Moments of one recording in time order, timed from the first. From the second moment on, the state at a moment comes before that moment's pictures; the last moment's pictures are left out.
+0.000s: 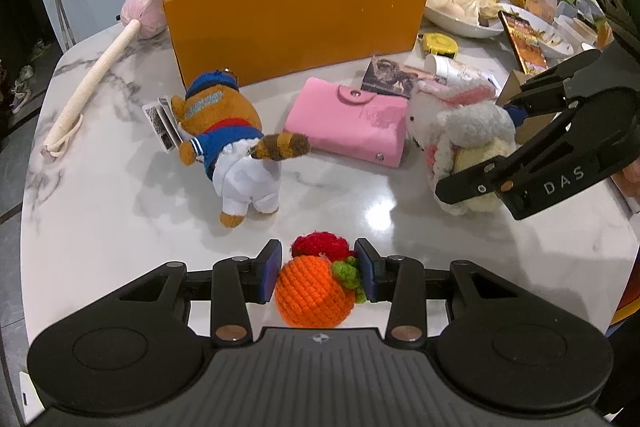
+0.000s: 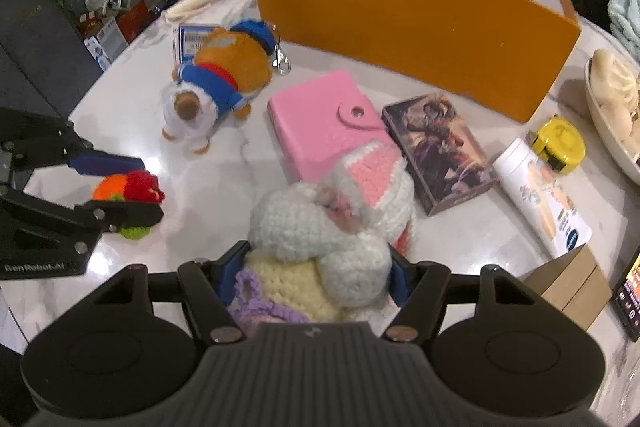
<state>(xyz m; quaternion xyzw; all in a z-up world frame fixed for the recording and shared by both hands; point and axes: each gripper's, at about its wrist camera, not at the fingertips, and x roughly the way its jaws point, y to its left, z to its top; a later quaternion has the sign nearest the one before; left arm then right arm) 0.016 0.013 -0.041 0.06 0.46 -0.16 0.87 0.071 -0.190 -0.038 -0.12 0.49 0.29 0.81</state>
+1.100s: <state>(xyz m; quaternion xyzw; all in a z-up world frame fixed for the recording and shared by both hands) 0.094 0.048 0.082 -0.04 0.31 -0.07 0.95 0.129 -0.139 0.103 -0.07 0.30 0.28 0.91</state>
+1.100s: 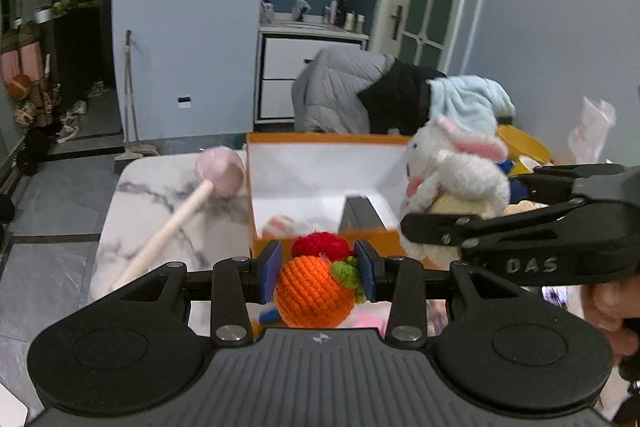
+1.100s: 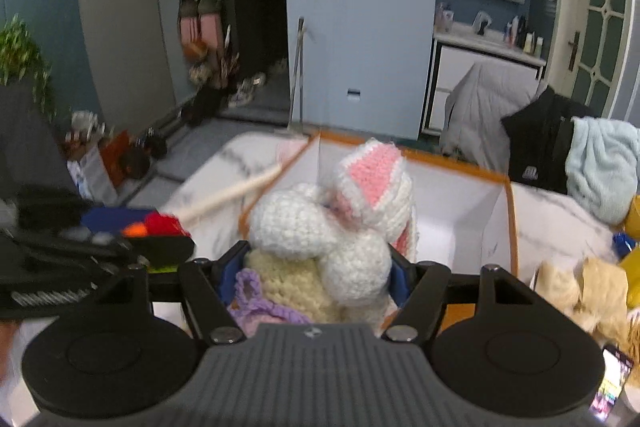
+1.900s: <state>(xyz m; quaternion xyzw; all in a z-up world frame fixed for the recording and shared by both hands) 0.181 0.023 0.071 -0.02 0.32 -0.02 0.95 0.247 -0.154 0.087 -0.01 0.28 0.21 0.94</state>
